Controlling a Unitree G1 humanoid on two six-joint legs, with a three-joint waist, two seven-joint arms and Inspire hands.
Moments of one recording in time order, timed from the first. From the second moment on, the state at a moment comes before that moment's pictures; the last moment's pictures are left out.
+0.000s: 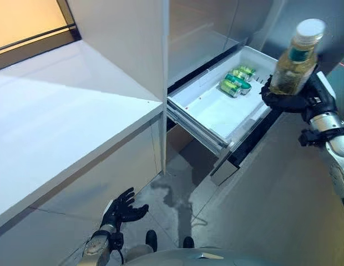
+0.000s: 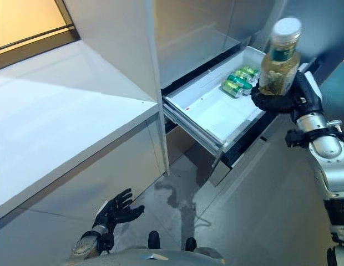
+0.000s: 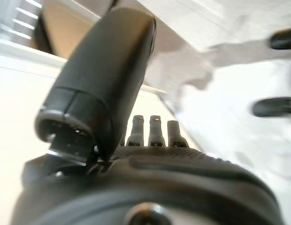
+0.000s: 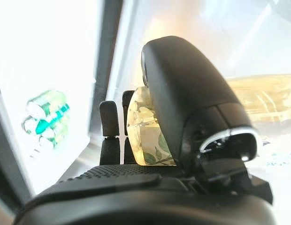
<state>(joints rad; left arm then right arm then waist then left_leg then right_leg) 0.22 0.29 -0.16 0.73 -0.31 -0.16 -0.05 -0.33 -0.93 0.03 0.15 0.42 0.01 0.06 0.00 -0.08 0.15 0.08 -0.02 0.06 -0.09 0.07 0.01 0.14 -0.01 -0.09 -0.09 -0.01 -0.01</state>
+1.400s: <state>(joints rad) 0.12 0.44 -0.12 0.82 -0.42 -0.17 -0.08 -1.09 -0.96 0.63 1.15 -0.12 0.28 0.35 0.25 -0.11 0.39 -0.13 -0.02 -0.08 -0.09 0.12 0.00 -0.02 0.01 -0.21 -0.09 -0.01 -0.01</state>
